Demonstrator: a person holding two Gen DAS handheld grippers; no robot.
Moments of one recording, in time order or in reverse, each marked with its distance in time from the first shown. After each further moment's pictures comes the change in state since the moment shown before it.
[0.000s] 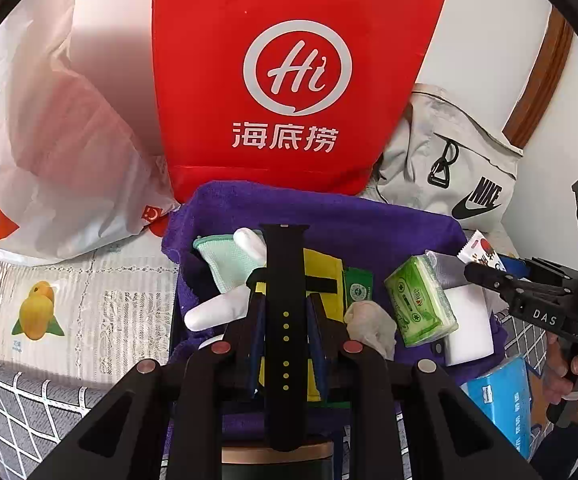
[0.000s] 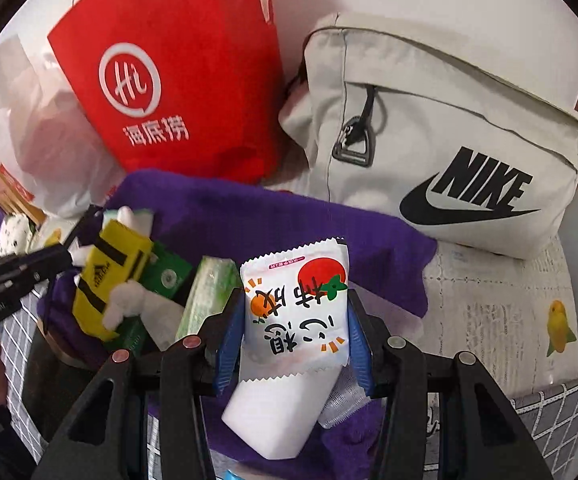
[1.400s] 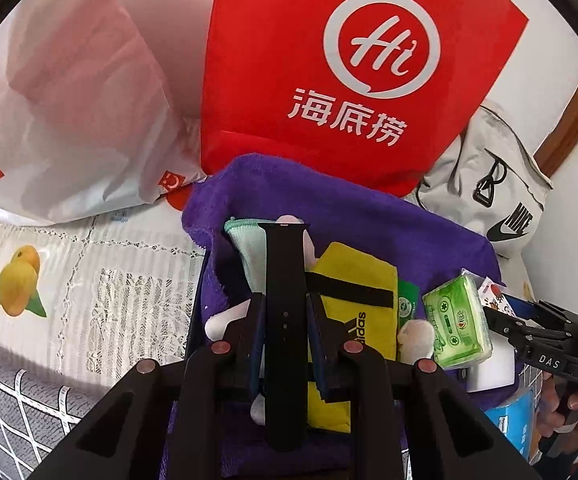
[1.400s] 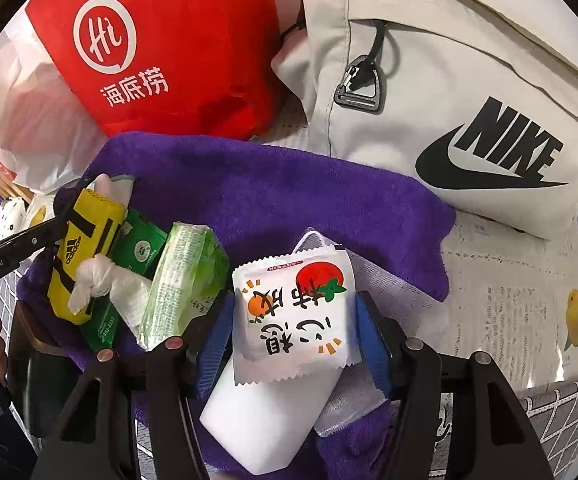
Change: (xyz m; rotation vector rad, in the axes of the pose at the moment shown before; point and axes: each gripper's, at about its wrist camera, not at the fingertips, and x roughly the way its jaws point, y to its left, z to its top) left arm 0.037 0.033 -0.004 -0.145 0.025 0.000; right arm 0.042 -0.008 -0.012 -0.001 0.099 0.011
